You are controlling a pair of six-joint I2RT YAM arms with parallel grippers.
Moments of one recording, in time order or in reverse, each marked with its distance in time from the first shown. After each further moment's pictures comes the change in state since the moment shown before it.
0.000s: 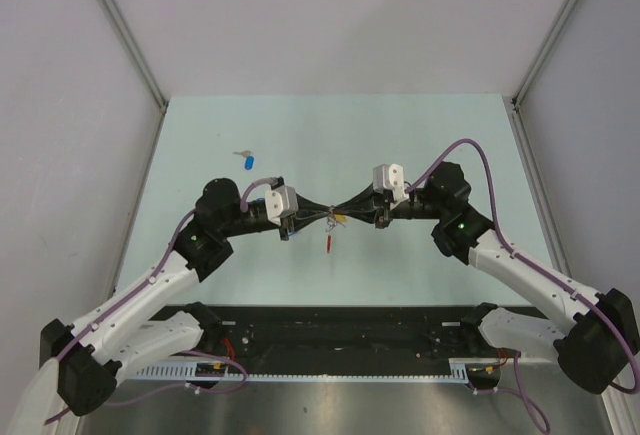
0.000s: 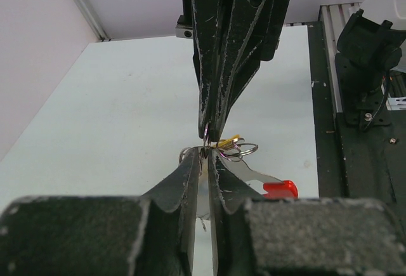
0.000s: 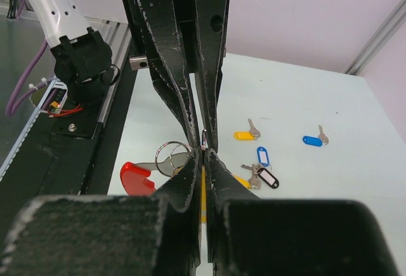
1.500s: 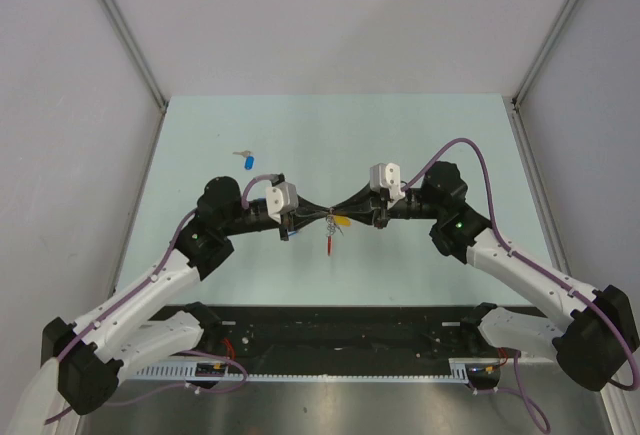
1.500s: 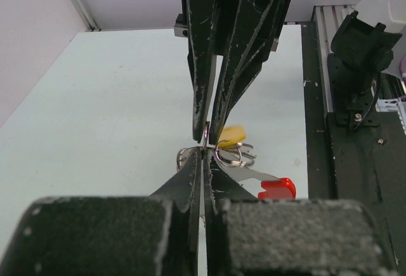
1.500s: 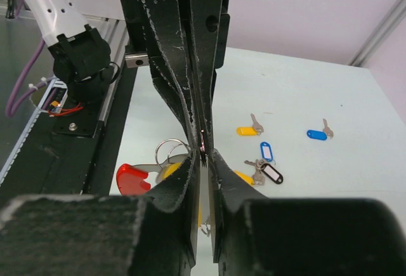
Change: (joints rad) left arm 0.010 0.013 0.000 -0.009 0.024 -0.037; right arm 0.006 0.017 0.000 -0.008 0.005 -0.002
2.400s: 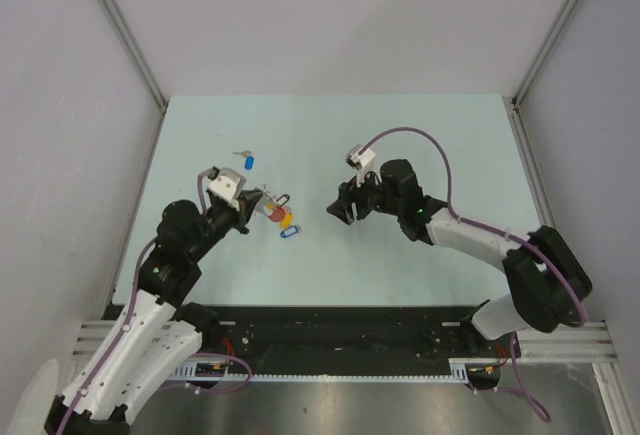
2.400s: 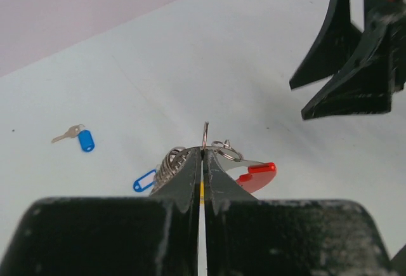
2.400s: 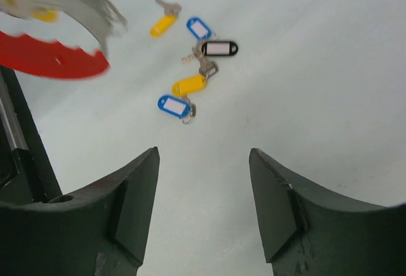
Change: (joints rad) left arm 0.218 -0.303 -0.088 -0.284 -0.547 -0.129; right arm -0.011 0.291 0.021 -0.072 0.515 0.316
